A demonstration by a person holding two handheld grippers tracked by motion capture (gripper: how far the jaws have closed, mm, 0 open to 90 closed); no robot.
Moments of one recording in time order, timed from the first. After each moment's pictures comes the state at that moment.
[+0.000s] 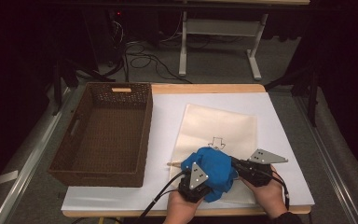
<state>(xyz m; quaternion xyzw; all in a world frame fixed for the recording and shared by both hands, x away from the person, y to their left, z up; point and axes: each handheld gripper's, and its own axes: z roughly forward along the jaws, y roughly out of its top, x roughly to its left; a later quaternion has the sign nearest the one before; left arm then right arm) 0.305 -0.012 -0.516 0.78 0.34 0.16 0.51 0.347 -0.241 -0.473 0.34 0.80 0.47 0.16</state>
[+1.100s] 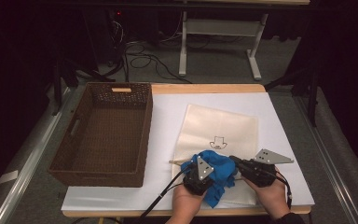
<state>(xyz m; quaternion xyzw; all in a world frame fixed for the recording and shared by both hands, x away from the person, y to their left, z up) 0.330 -0.028 -0.517 0.78 0.39 0.17 0.46 0.345 -0.249 -0.468 0.34 0.78 0.50 0.15</state>
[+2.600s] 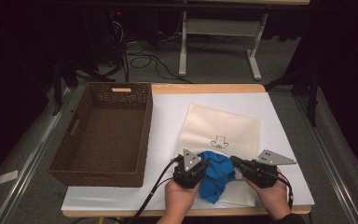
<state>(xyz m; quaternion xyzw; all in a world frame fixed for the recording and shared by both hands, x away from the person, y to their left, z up) 0.326 -0.001 -0.484 0.74 0.43 0.17 0.49 0.342 -0.253 -0.467 0.34 0.78 0.50 0.16</state>
